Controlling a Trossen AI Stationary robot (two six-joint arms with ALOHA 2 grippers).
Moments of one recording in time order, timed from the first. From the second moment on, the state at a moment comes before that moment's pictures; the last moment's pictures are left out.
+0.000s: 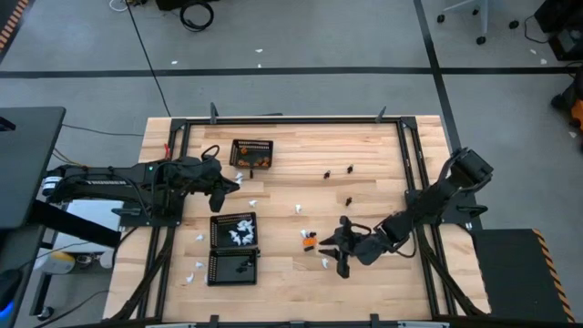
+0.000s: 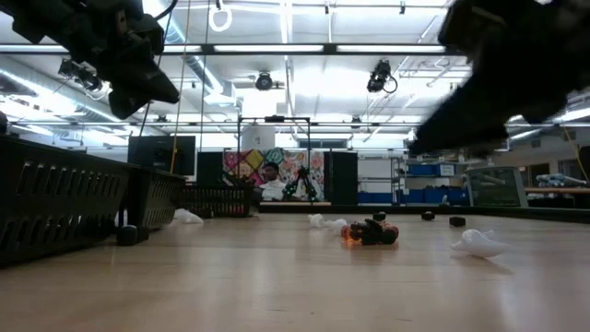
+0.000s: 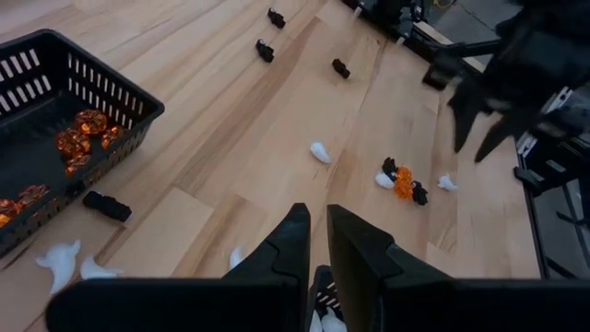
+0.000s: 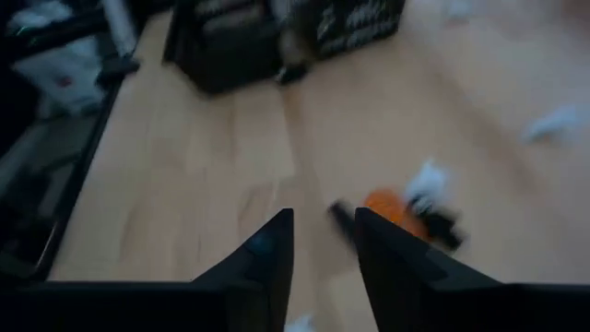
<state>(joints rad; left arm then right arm) 0.08 0.67 0.49 -0.32 -0.03 -0.51 0.60 1.65 0.62 0.43 0.52 0.61</state>
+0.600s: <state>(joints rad) 0.08 0.67 0.49 -0.30 -0.03 -0.51 0.65 1.95 0.59 0.80 0.50 0.56</state>
